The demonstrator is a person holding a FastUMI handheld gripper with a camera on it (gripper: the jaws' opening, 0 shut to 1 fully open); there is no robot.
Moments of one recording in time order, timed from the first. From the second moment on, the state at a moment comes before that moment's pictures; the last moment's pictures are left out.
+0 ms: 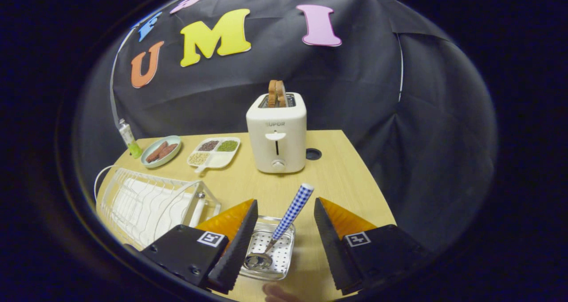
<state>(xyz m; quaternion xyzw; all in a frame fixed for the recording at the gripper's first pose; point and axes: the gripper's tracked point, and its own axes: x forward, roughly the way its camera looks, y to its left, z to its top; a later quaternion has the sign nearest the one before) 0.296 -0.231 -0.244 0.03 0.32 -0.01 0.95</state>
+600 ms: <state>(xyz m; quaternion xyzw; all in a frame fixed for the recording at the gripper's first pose) 0.314 -0.203 -0.246 0.01 0.32 0.04 0.95</state>
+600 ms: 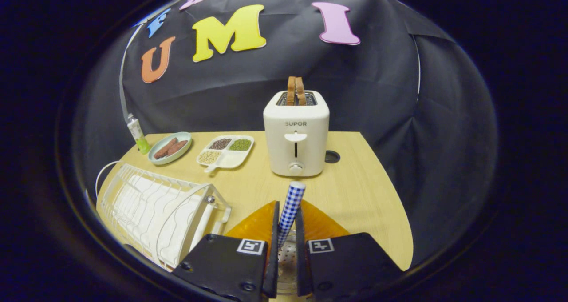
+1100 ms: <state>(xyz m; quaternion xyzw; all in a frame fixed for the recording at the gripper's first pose) 0.292 -0.211 -0.189 0.00 0.25 0.02 0.97</state>
